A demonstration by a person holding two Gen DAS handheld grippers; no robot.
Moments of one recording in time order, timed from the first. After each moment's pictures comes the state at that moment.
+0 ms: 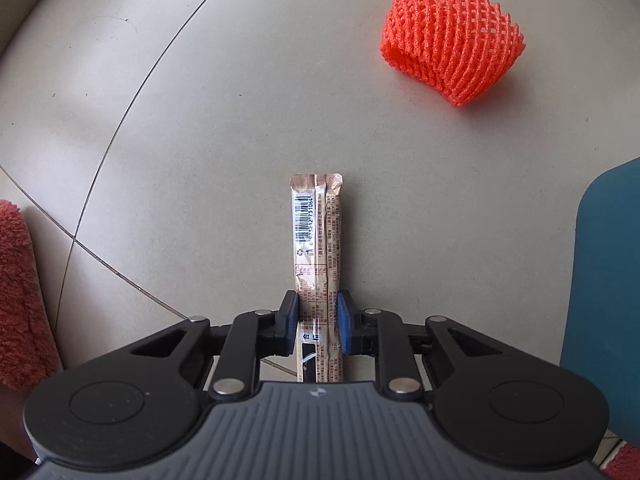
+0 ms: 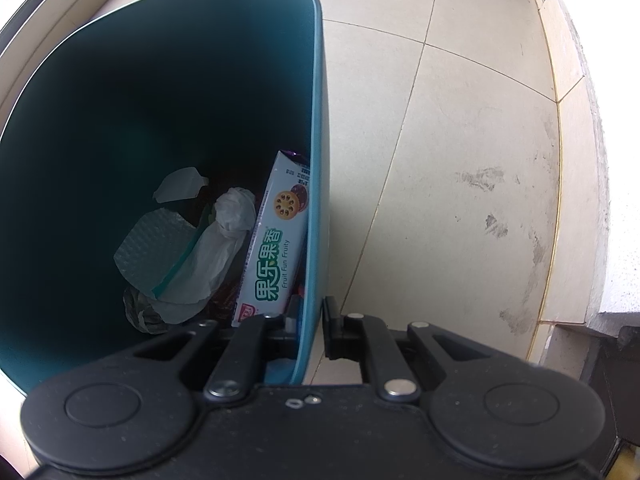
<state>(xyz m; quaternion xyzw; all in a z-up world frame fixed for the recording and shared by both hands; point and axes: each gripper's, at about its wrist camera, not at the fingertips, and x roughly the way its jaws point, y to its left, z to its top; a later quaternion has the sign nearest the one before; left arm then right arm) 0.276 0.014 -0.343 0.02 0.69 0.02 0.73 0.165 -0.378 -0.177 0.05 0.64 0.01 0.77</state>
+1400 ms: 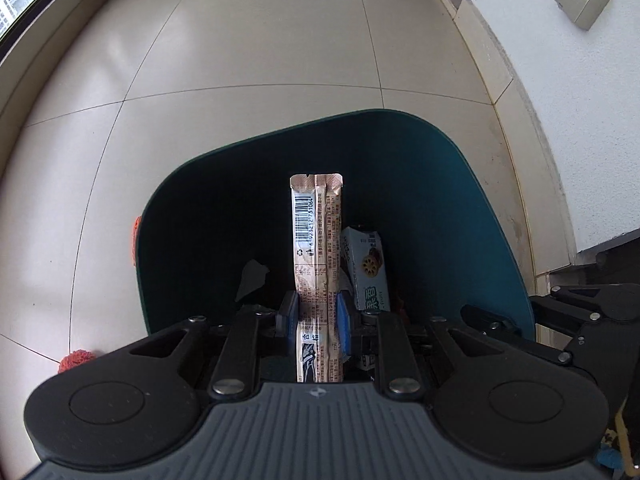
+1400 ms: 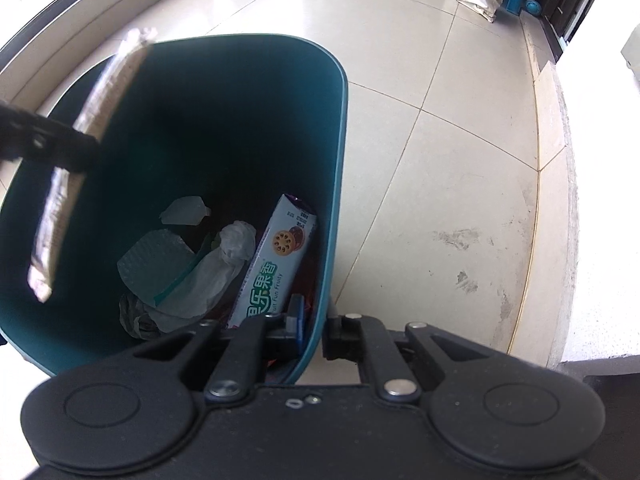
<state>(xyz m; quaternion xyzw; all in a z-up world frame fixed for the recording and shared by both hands) 0.235 -0.257 -0.087 0.12 0.60 -0.17 0.78 0.143 -0.374 -0.143 0.01 0.57 0.02 0.82</state>
